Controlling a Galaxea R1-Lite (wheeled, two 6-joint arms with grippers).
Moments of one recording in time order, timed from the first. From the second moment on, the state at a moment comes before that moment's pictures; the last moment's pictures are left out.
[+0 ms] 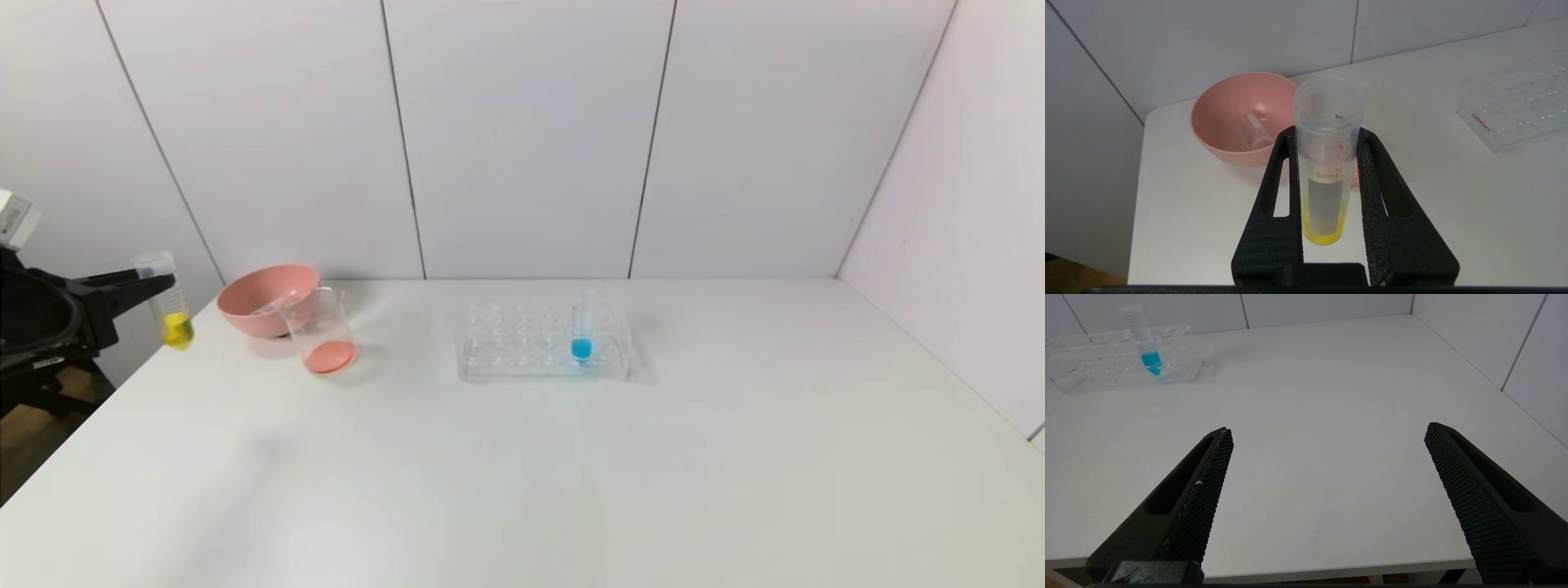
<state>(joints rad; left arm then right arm) 0.47 1.58 -0.74 -0.68 -0.76 0.17 0.00 0.00 0.00 0.00 -0.04 0.09</state>
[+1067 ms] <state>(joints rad) 0.29 1.90 -1.62 0.42 -0.68 0.58 0.00 0.00 0.00 0.00 -0.04 0.09</state>
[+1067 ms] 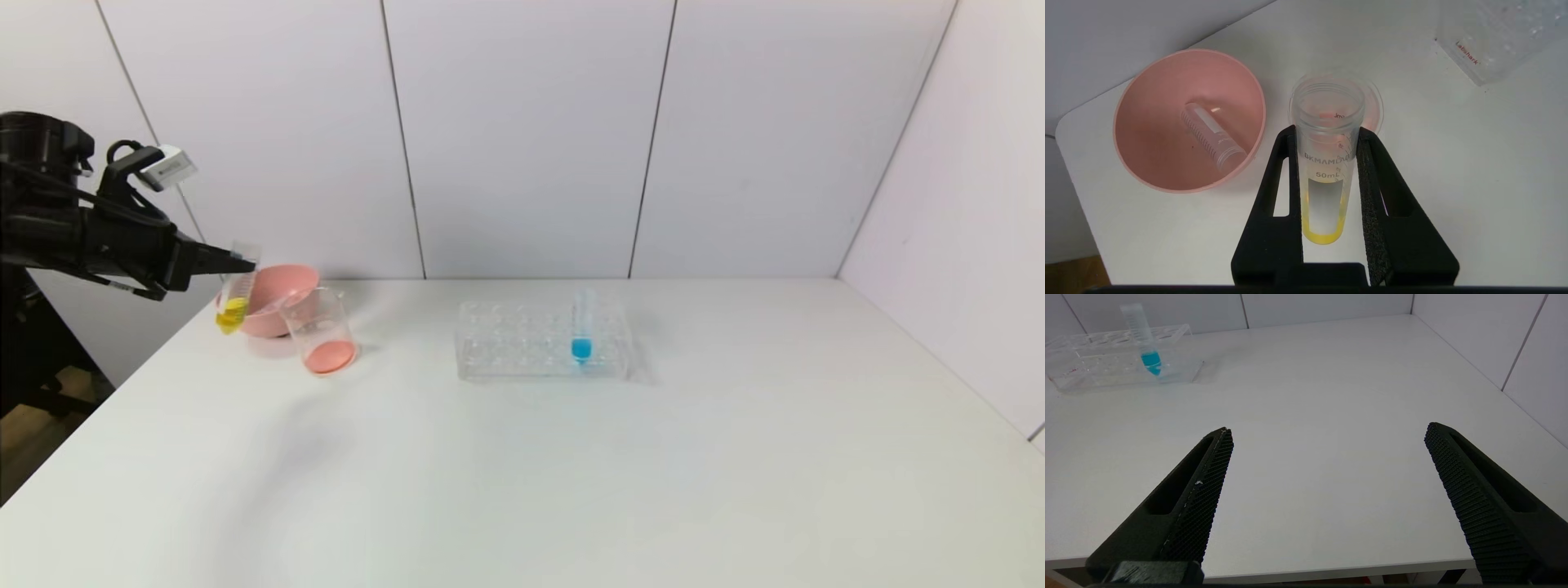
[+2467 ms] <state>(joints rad) -0.02 2.07 -2.01 0.87 0.07 0.94 0.00 0.00 0.00 0.00 -0.04 0.09</state>
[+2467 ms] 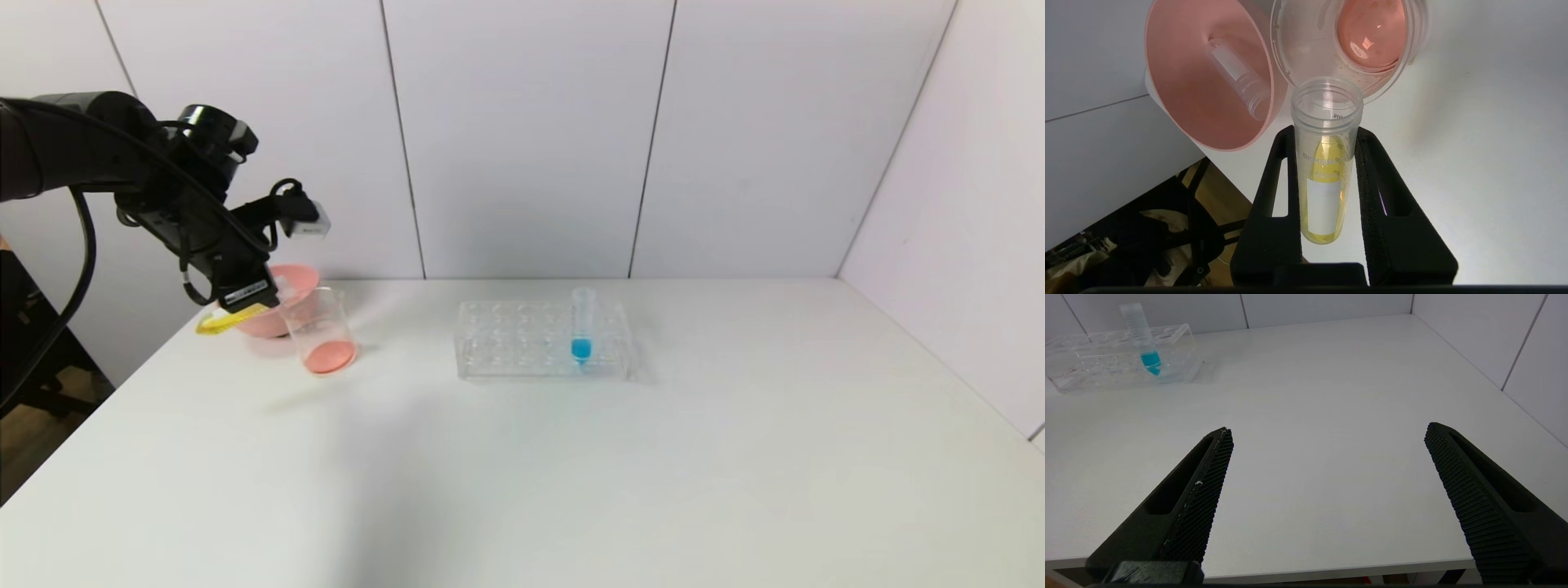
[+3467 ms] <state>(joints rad) -0.10 2.08 -2.01 0.83 0.35 1.01 0.00 0.00 0.00 0.00 -0.04 0.09</state>
